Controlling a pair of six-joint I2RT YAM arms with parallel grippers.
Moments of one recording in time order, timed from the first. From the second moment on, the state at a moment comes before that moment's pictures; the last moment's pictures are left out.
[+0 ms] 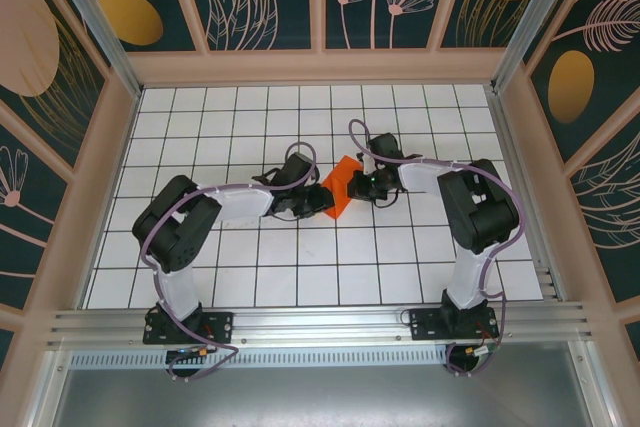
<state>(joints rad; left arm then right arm) -0.71 1.84 1.00 -0.05 0.31 -0.97 0.43 1.87 1.03 -0.28 -0.45 0.44</state>
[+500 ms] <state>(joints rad) -0.71 1.87 1.01 0.12 0.39 -0.98 0.43 1.87 1.03 -0.28 -0.45 0.44</state>
